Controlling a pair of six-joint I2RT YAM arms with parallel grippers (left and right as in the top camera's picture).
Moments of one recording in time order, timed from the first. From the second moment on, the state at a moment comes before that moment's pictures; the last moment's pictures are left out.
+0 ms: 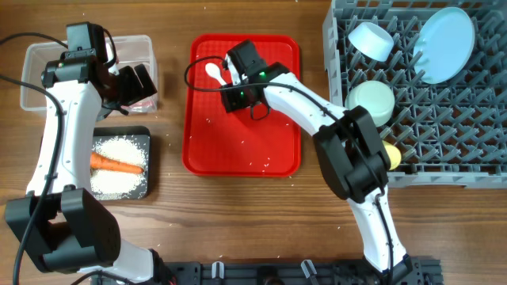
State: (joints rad) left arm 0.14 1.71 1.48 -0.99 0.05 -0.31; right arm 0.60 2.34 1.80 -0.59 -0.18 0.24
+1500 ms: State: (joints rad) left arm 0.14 1.71 1.48 -0.99 0.05 -0.31; right arm -0.11 1.83 1.89 -1.40 0.11 -0.07
